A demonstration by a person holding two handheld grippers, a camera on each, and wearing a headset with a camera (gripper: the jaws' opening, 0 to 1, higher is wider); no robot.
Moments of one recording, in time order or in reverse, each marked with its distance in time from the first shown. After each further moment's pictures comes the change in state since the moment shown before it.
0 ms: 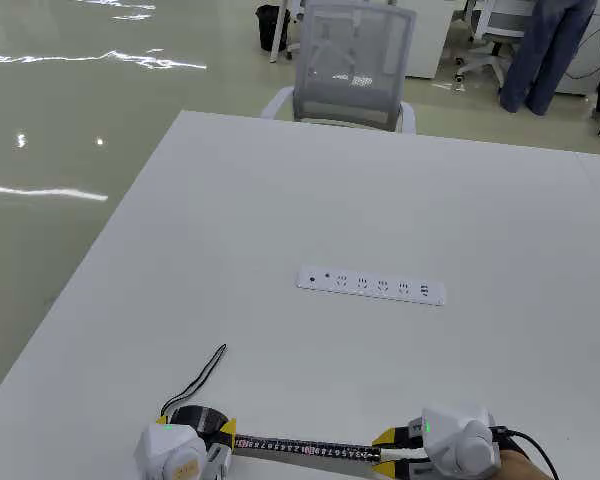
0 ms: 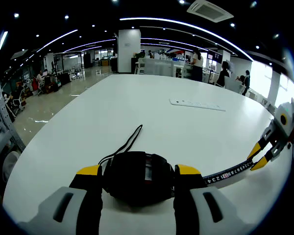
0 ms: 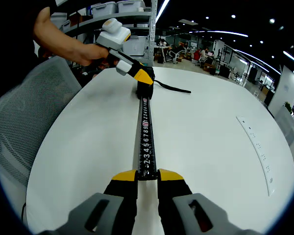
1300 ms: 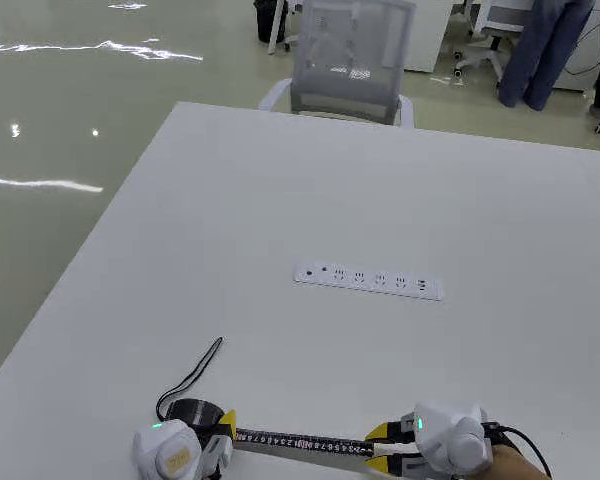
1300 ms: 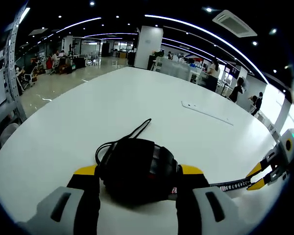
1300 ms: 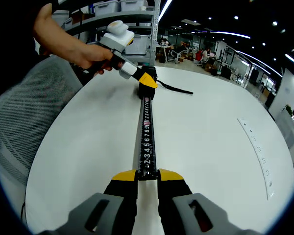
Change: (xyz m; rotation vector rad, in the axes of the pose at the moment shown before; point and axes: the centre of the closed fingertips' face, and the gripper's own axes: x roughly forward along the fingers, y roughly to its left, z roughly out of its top) left arm 0.005 0.002 -0.017 -0.206 0.032 0.059; right arm 0.003 0.002 0.005 -0.021 0.008 0.004
